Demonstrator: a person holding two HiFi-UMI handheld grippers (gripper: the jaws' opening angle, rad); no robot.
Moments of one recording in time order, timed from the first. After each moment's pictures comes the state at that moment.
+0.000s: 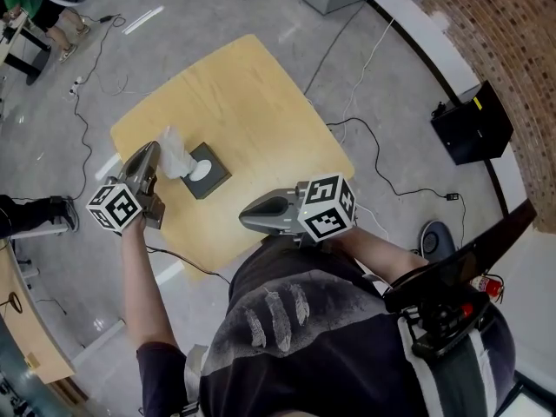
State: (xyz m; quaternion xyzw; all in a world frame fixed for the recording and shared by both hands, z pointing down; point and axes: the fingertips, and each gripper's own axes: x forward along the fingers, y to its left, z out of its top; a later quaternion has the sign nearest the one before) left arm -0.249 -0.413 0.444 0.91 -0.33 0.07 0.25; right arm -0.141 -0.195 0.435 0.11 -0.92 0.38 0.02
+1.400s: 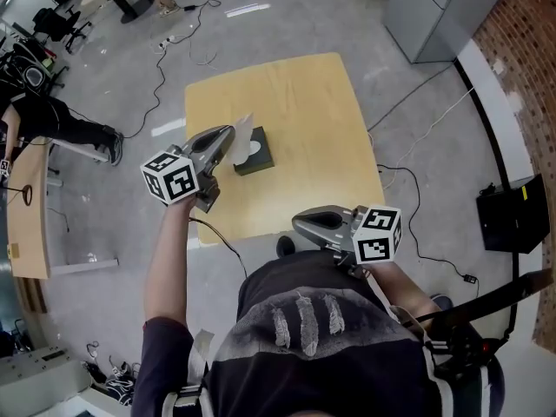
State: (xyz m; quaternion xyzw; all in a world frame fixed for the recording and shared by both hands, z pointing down) left arm -0.188 -0.332 0.398 0.90 -0.36 0.05 0.22; right arm -0.071 -0.143 0.425 0.07 -0.93 0.36 0.00
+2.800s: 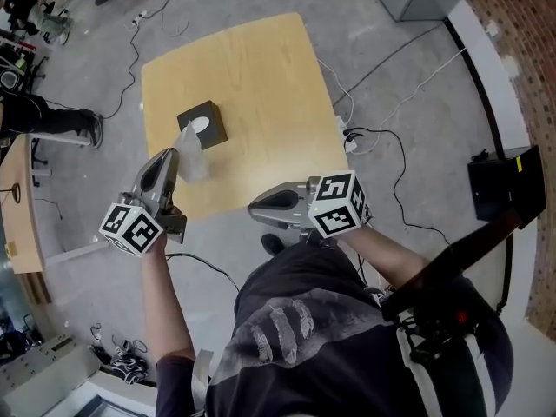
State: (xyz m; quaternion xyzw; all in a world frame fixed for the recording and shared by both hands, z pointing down) left arm -0.169 -0.248 0.391 0.84 -0.49 0.05 0.20; right arm -0.043 -0.129 0.442 -0.05 -0.93 0.37 0.03
